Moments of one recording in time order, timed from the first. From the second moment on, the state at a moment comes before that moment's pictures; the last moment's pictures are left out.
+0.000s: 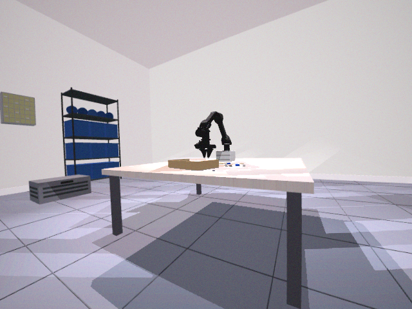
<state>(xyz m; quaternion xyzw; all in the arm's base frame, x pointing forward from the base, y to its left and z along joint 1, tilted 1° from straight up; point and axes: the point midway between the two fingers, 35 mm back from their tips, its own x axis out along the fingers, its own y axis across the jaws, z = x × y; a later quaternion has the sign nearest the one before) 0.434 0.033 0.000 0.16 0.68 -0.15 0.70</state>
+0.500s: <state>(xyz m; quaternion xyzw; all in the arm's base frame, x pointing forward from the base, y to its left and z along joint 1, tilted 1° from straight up) 0.435 0.033 -0.025 0.16 0.68 -0.15 0.70</state>
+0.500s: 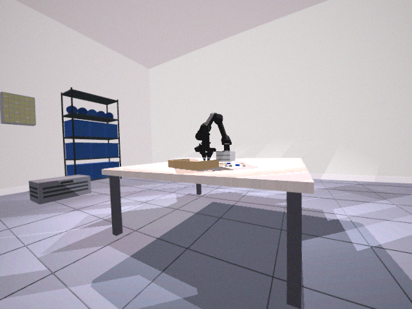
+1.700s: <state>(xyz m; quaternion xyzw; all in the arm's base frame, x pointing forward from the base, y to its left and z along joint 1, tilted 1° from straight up) 0.413 0.031 -0.031 0.16 0.68 -0.15 0.70</state>
